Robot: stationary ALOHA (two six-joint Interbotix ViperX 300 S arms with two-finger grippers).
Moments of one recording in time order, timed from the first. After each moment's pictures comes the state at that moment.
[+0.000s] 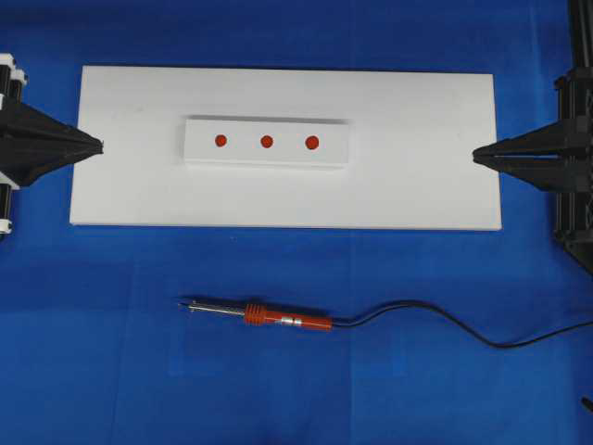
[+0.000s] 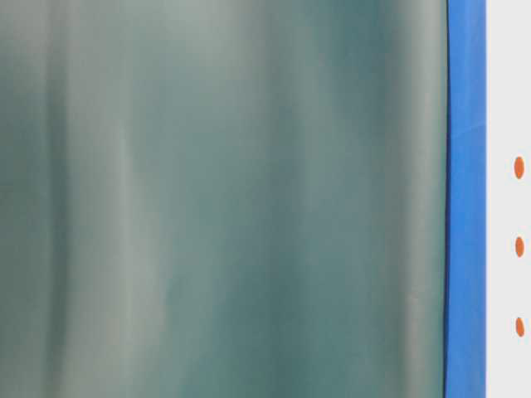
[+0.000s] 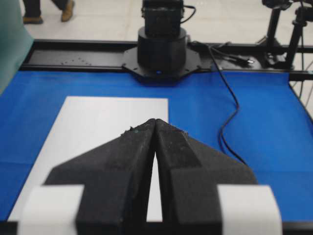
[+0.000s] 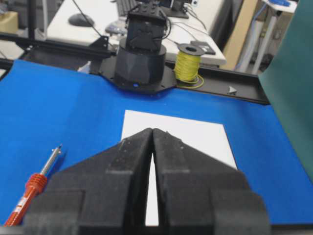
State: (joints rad) left arm 0.00 -0.97 1.18 0.00 -0.30 0.00; right arm 0.00 -0.97 1.19 0.00 -0.29 0.00
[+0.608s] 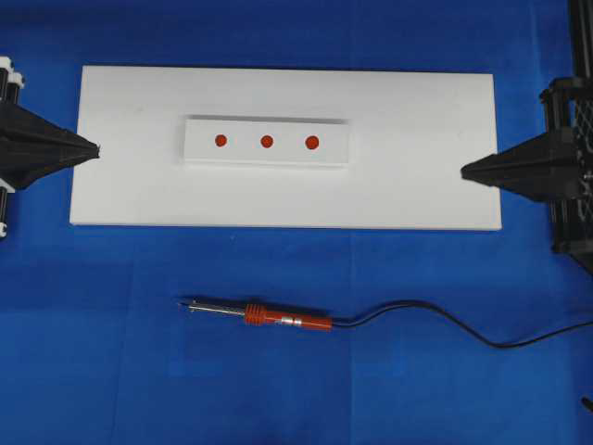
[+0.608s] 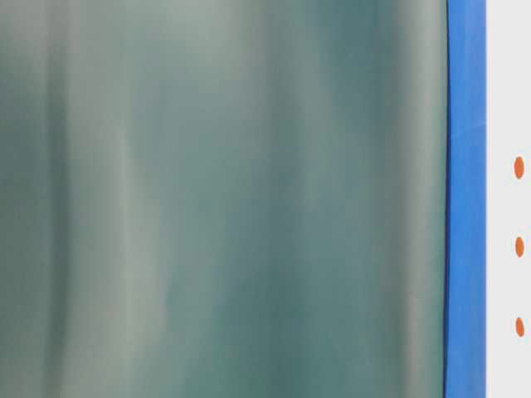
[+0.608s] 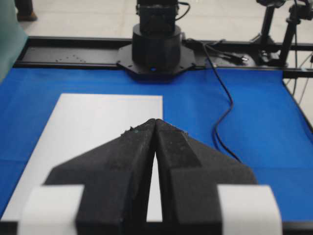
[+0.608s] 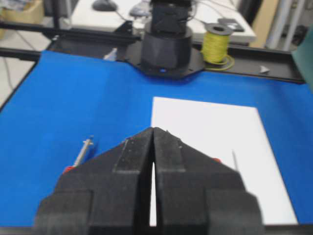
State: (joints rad) left arm -0.01 -0.99 1.19 0.00 -0.27 -0.01; right arm 0.06 -0.90 1.12 0.00 -0.21 0.08
